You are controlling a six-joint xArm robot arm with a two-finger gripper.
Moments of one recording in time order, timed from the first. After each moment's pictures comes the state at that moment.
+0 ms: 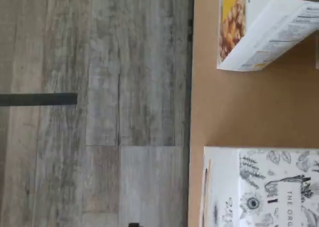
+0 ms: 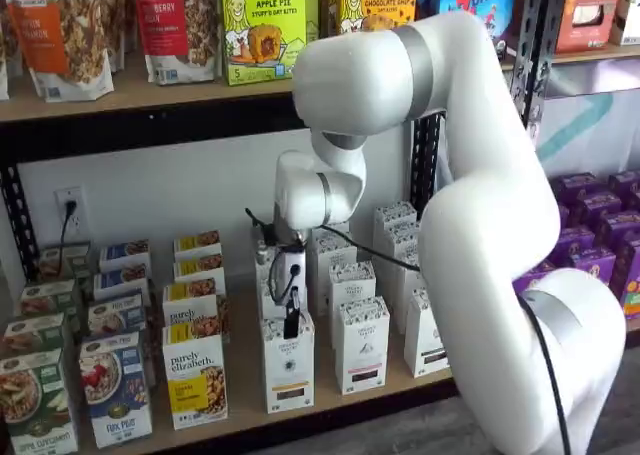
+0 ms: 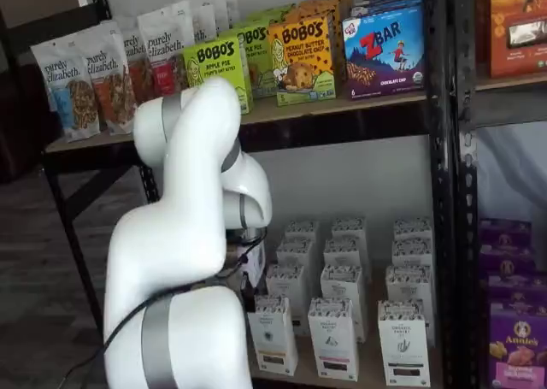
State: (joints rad) arm 0.31 0.83 -1.38 0.19 0.54 -1.42
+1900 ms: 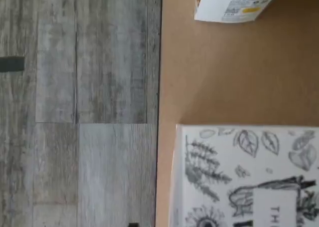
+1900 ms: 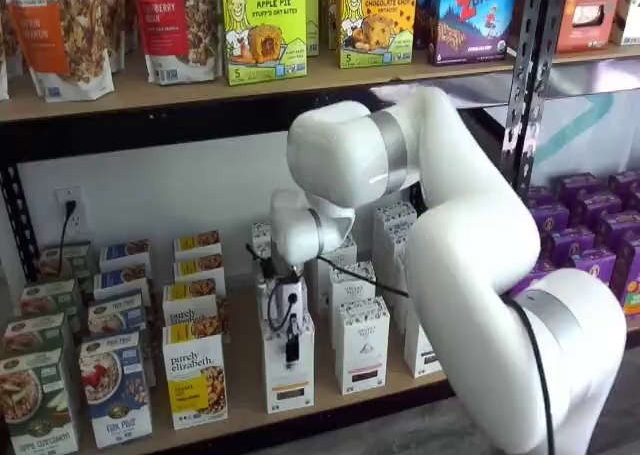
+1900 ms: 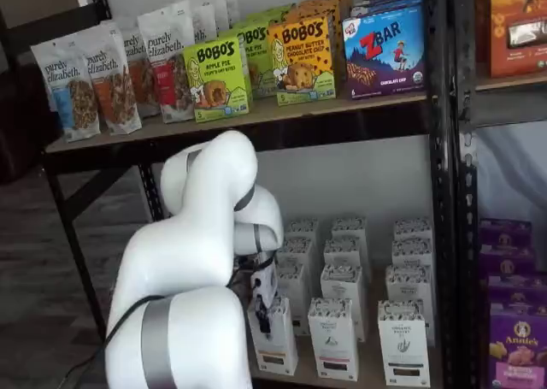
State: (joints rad) arm 0.29 1.19 -1.78 0.07 0.62 -1.33
